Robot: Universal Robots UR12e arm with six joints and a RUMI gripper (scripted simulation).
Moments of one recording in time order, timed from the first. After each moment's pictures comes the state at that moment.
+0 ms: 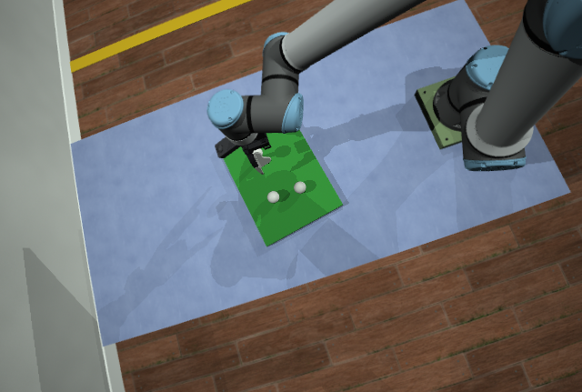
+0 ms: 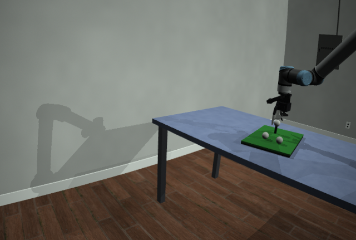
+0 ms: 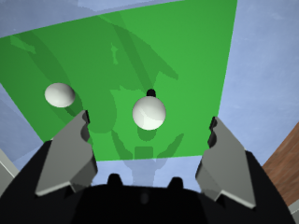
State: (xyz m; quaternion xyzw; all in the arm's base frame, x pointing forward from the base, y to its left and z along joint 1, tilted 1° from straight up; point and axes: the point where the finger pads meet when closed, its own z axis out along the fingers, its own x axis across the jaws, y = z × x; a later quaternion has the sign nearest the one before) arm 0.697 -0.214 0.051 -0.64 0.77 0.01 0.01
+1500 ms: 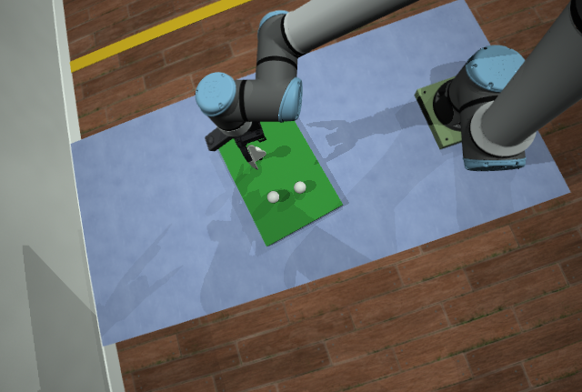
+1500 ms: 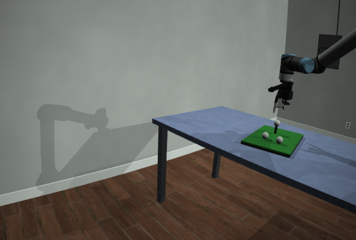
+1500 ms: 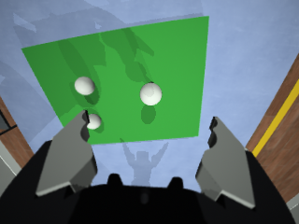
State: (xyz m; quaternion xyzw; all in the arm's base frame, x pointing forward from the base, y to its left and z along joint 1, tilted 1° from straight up) arm 0.698 -0.215 0.128 -0.64 0.77 0.00 0.01
